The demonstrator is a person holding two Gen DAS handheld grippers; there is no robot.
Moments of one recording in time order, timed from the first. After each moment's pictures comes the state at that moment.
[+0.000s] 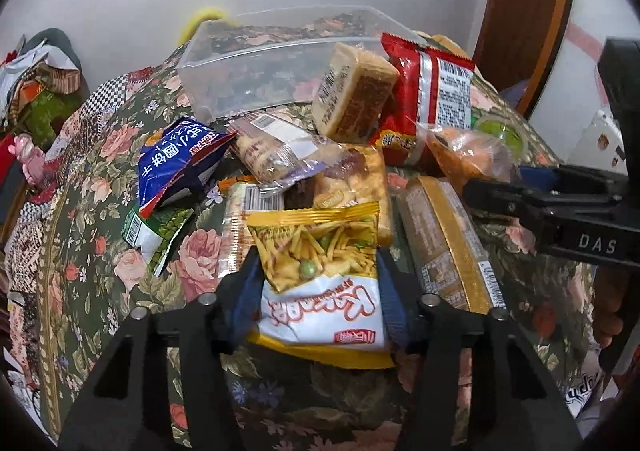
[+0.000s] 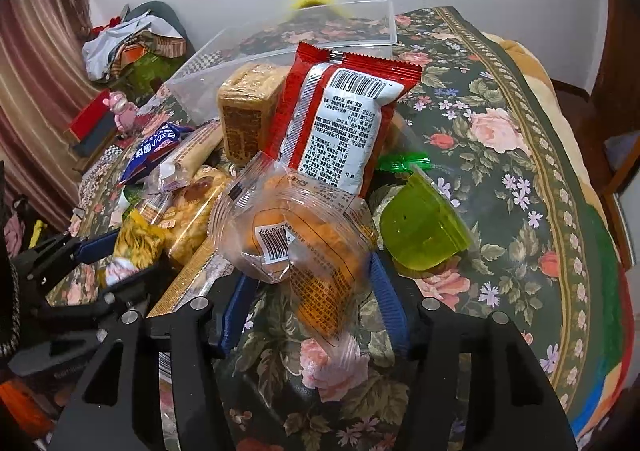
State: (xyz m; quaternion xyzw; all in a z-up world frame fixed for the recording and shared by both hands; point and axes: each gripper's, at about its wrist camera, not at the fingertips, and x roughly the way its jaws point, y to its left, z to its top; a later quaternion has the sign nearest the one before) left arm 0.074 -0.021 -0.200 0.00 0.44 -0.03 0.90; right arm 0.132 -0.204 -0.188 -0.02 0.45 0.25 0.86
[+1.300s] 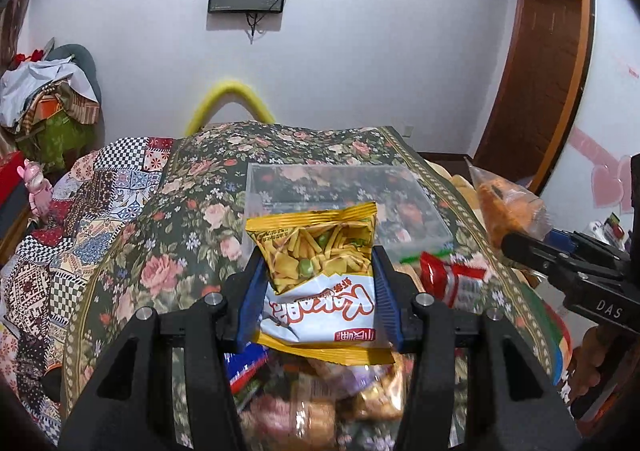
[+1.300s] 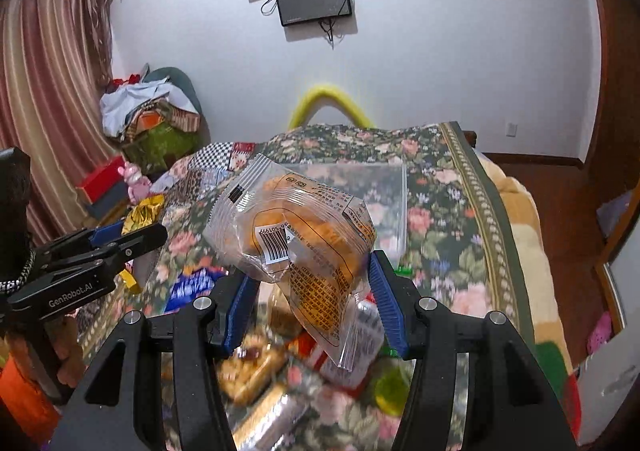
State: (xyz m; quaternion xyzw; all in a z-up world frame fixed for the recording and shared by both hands) left arm 0.140 0.044 -0.074 -0.07 0.31 -0.01 0.95; right arm 0.169 -0.182 -0.084 -0.01 0.31 0.25 0.92
